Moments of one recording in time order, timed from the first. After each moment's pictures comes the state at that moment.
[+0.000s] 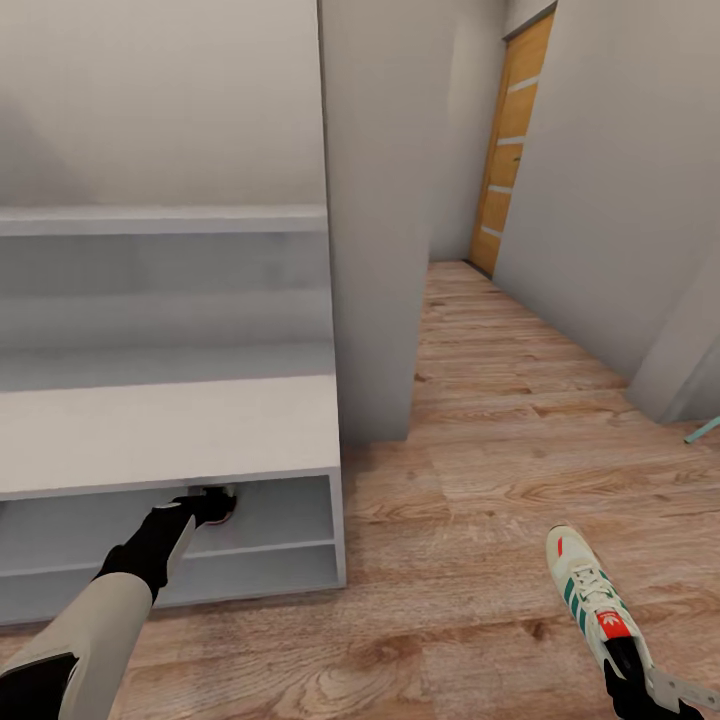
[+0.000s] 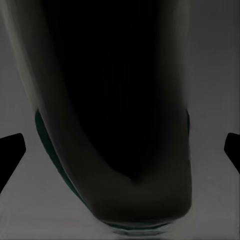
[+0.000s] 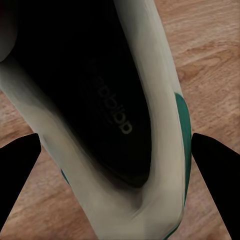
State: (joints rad) left arm -0.80 0.09 0.23 -0.51 -0.18 0.31 -0.07; right arm -0.20 -0.23 -0.34 -0.55 -0.10 -0.26 0.01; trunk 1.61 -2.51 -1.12
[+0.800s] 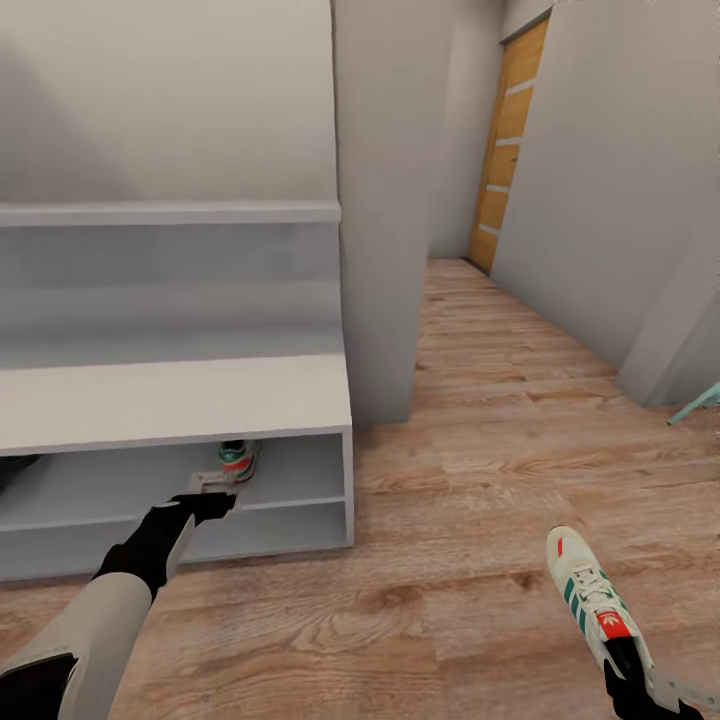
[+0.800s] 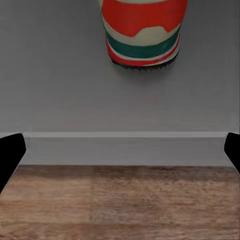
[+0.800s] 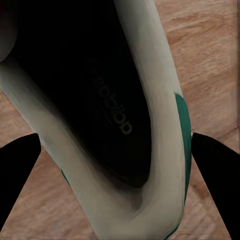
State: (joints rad) left arm -0.80 0.10 0.22 -0.52 -0.17 0.31 -0.07; right arm -0.20 -0.23 -0.34 -0.55 -0.10 -0.26 0.01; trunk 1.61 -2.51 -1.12
